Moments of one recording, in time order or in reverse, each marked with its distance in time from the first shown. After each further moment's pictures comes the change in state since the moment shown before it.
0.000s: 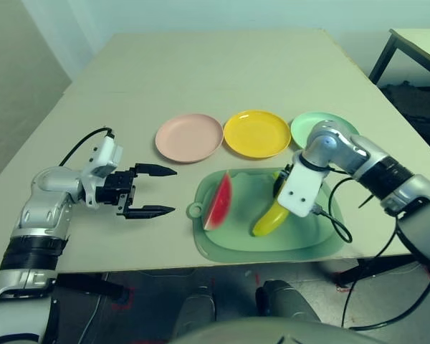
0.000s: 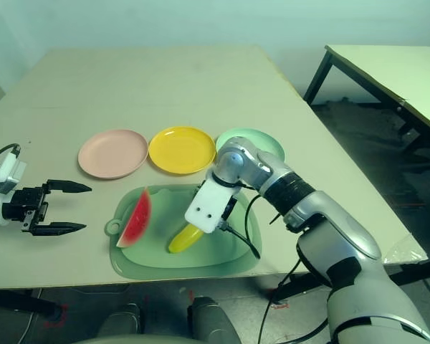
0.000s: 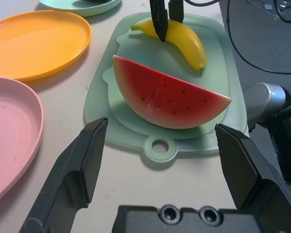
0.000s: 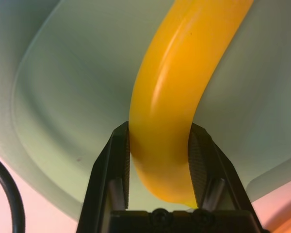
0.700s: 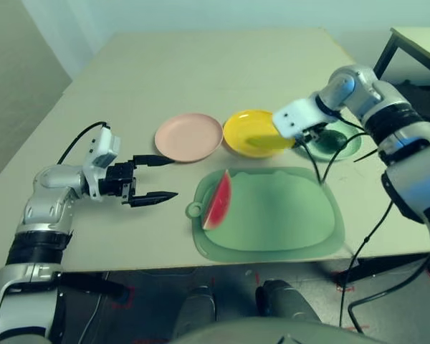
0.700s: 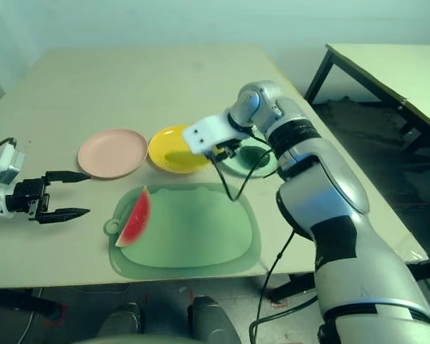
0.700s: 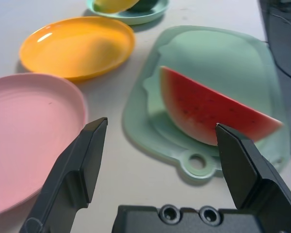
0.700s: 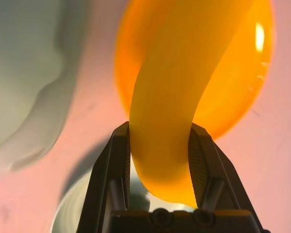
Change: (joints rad) left arm -0.062 -0.036 0.010 0.064 0.010 0.054 0.150; right arm -0.411 0.255 -0.190 0.821 -0.165 0.126 -0.431
